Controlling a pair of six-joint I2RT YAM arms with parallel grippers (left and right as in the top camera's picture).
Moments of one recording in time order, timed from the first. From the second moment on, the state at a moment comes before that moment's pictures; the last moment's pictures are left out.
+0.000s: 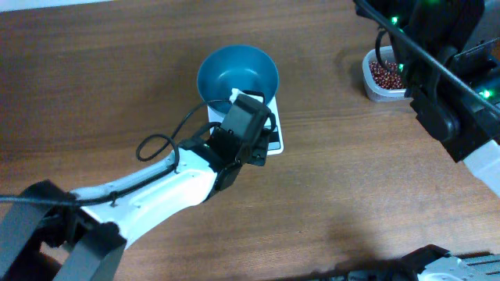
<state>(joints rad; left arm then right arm) -0.75 1.70 0.87 -0.08 -0.18 -0.36 0.29 1.17 1.14 -0.10 0.42 0.36</state>
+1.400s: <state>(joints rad) -0.77 1.52 0.86 -0.31 -0.12 -0.39 0.29 1.17 1.14 -0.10 0.42 0.35</state>
